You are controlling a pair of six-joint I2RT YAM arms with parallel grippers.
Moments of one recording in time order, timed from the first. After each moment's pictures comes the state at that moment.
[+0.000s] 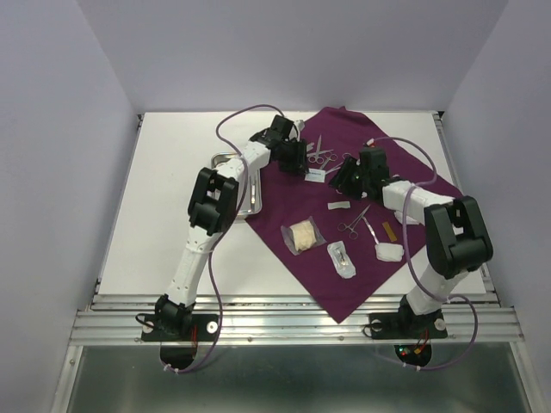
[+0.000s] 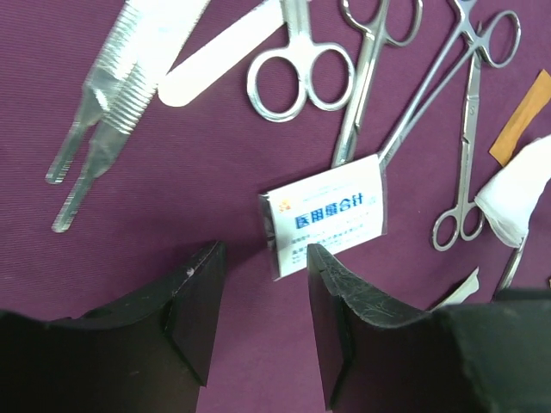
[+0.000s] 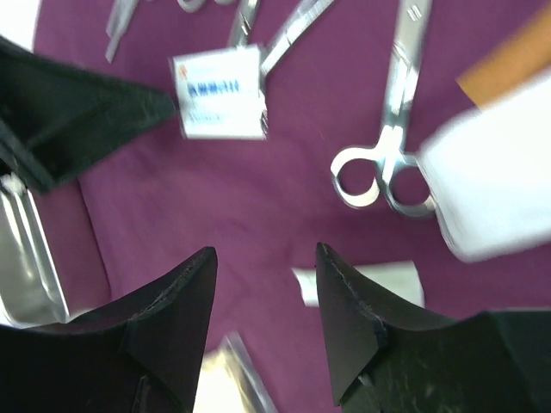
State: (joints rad) left arm -0.51 2.50 2.15 -0.52 0.32 -0.40; right arm 0.27 1.66 0.97 -0.03 -0.13 0.69
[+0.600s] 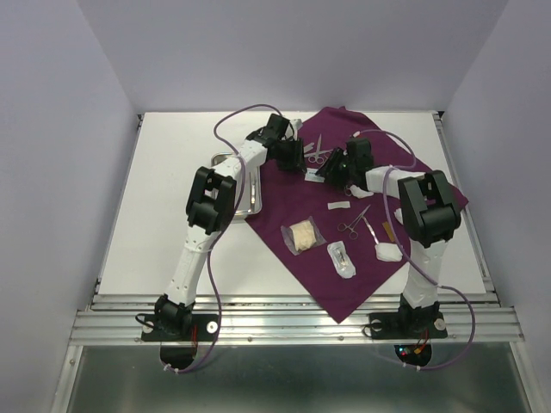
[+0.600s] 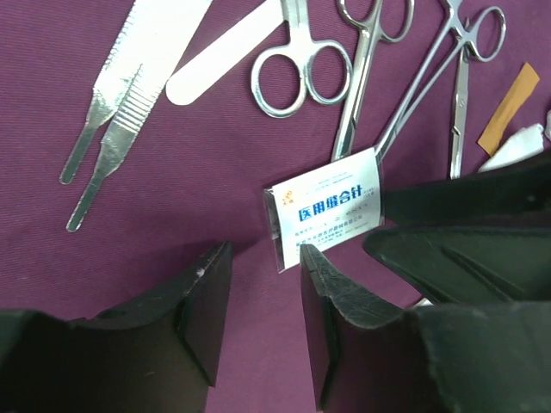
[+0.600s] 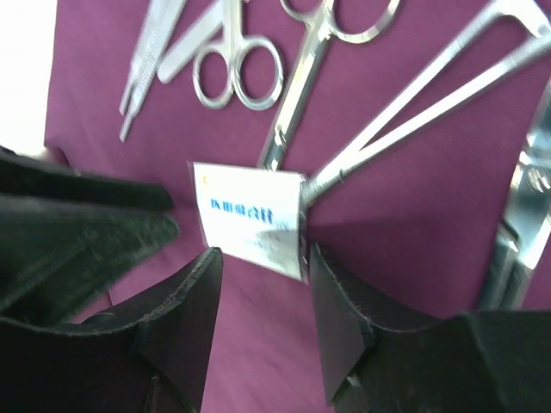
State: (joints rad) left arm -0.49 2.50 2.15 -0.53 0.38 -0.39; right arm 0.27 2.02 1.24 0.08 -0.21 0.75
